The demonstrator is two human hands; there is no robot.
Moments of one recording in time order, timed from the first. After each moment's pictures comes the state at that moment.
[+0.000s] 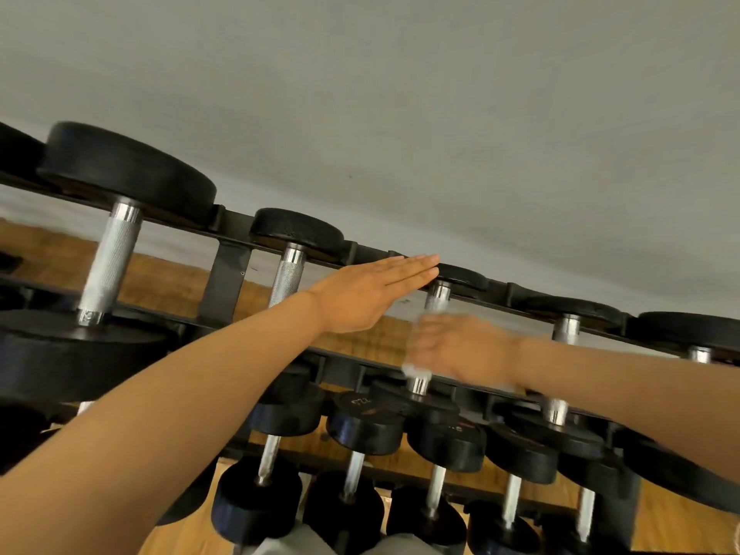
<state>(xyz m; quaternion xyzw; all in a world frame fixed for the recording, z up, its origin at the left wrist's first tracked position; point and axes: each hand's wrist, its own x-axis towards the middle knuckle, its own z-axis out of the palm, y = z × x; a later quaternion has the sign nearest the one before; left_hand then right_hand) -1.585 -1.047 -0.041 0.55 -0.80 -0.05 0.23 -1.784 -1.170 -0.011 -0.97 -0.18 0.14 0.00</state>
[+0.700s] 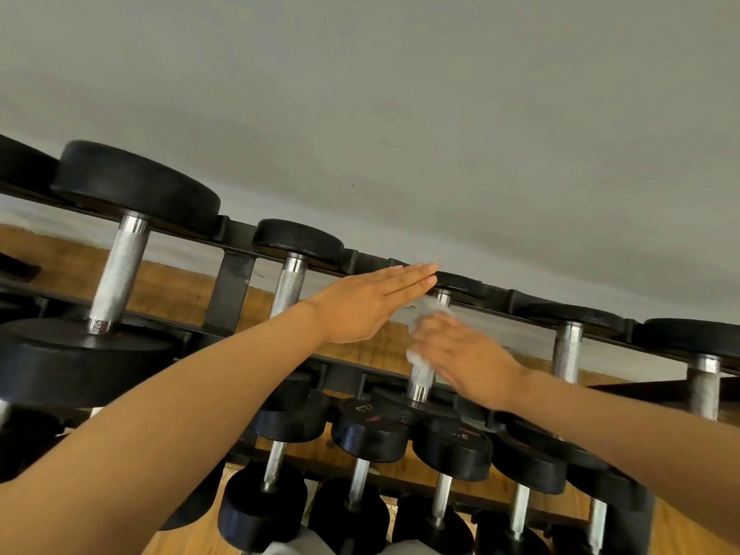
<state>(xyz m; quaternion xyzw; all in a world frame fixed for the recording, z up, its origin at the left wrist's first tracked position) -1.588 -1.046 -0.041 0.57 -0.79 -0.05 0.21 -1.810 -1.162 -0.035 -1.00 -0.06 0.03 0.06</state>
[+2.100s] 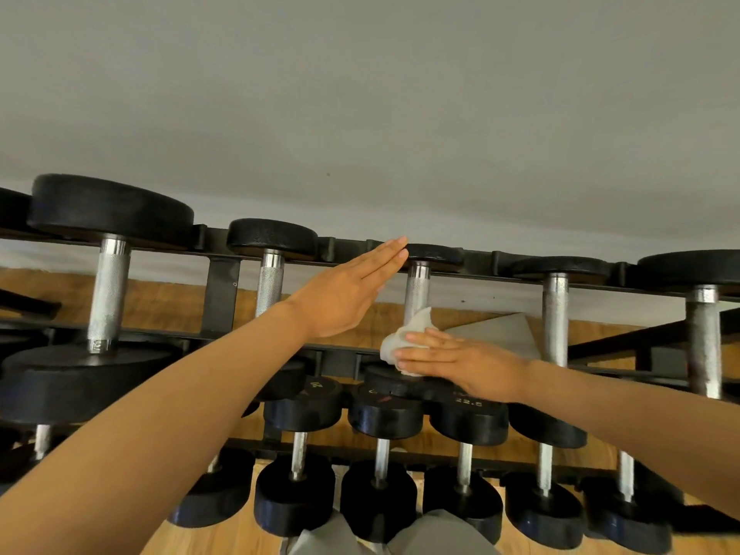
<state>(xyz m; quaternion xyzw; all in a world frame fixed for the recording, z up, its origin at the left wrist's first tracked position) -1.597 -1.039 -0.032 0.59 -0.79 -0.02 0.17 -1.852 -1.159 -0.072 -0.97 -0.10 0.05 0.22</state>
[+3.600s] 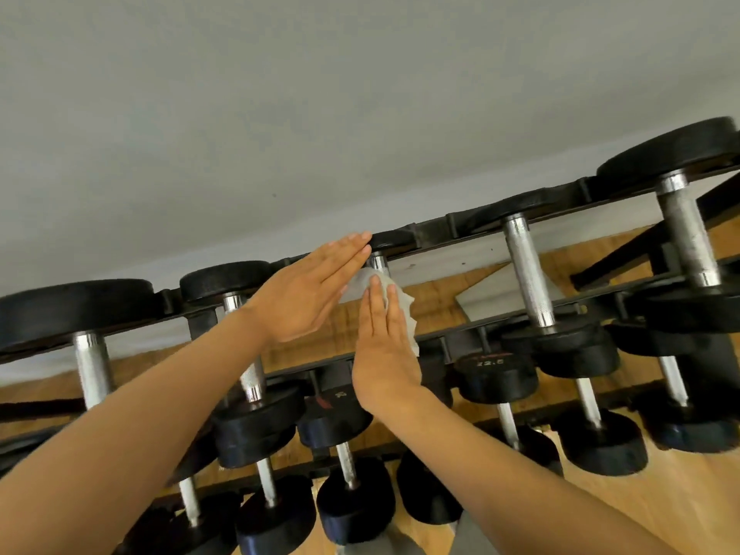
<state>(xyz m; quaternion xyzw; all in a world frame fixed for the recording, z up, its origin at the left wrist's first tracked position) -1.585 -1.060 -0.003 0.51 -0.86 0.01 0.04 -1.760 -1.039 -0.023 -0.84 0.49 0.09 0.22</state>
